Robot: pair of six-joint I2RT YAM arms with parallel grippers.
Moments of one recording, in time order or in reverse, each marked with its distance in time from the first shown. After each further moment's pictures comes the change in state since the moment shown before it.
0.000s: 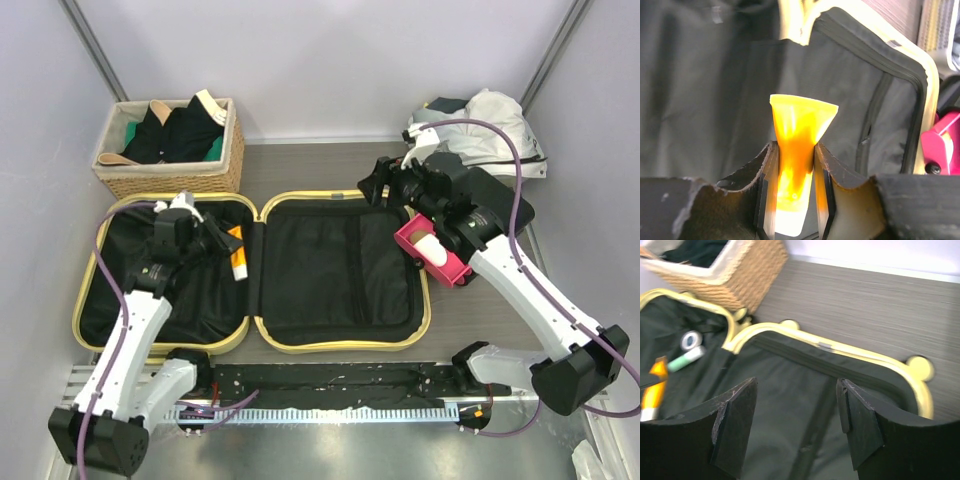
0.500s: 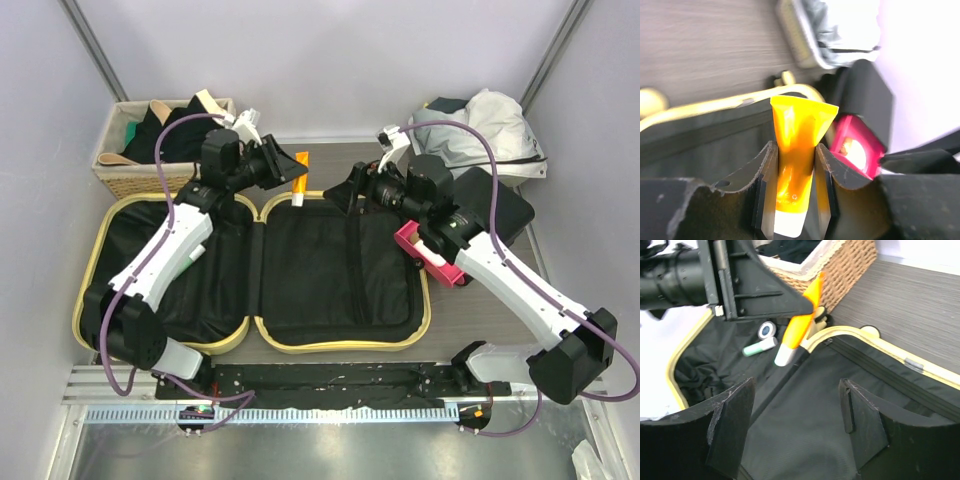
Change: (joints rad) left arm -0.200 0.584 0.491 0.388 0.228 0.034; right arm 0.082 0.064 -0.014 0.177 -0.235 0.119
